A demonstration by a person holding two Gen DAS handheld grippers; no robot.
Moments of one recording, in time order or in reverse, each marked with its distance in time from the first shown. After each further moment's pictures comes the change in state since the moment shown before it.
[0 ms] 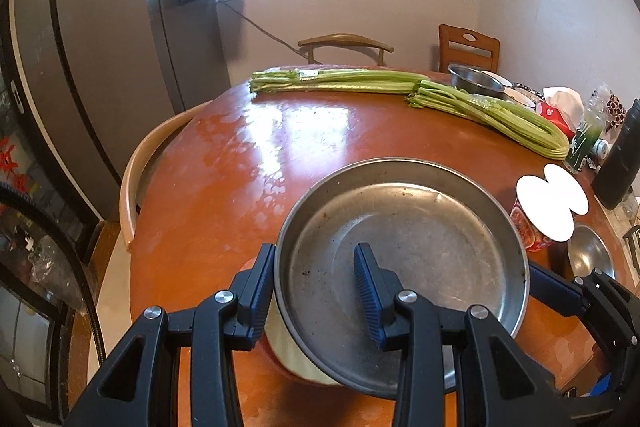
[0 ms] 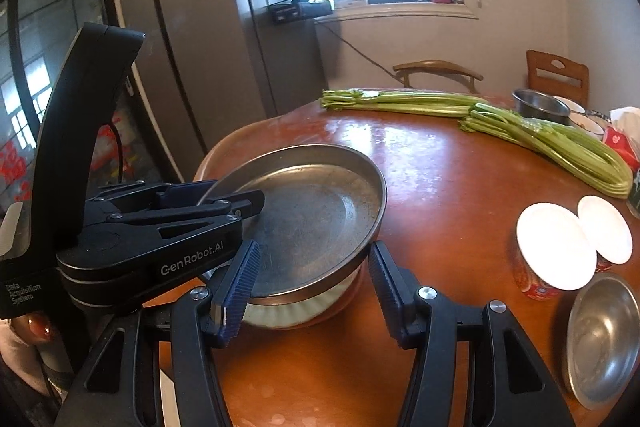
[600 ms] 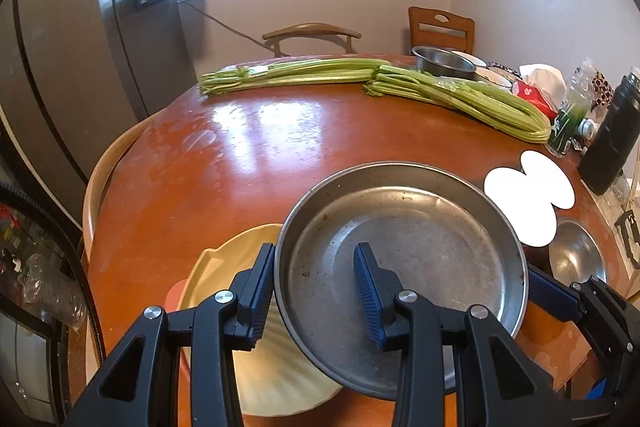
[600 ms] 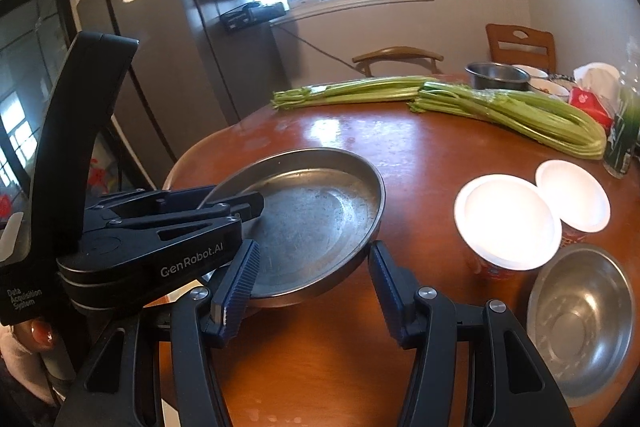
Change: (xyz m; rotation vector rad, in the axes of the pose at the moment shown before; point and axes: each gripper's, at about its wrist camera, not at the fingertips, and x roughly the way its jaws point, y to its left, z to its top) left arm 0.023 -0.059 0.020 0.072 0.035 -0.053; right arm -0.012 -0.057 -0.005 0.122 -0.006 -0.063
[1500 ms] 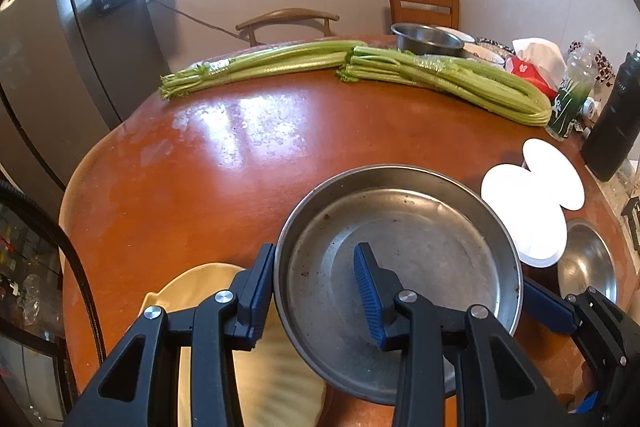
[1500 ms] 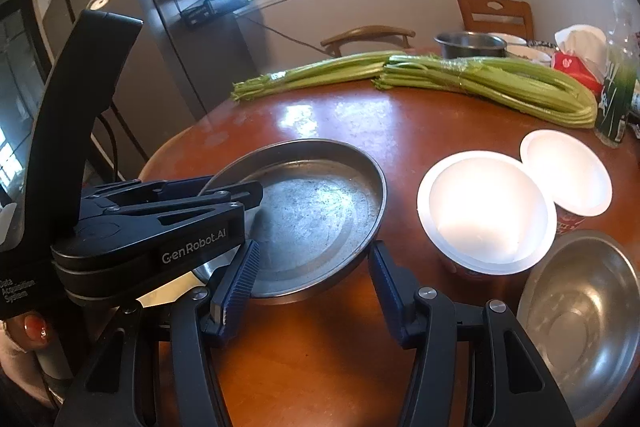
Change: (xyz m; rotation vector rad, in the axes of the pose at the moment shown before) left arm 0.046 -0.040 0.026 0.077 0.058 -0.024; right arm 0.022 -0.040 -0.001 0.094 0.041 -0.063
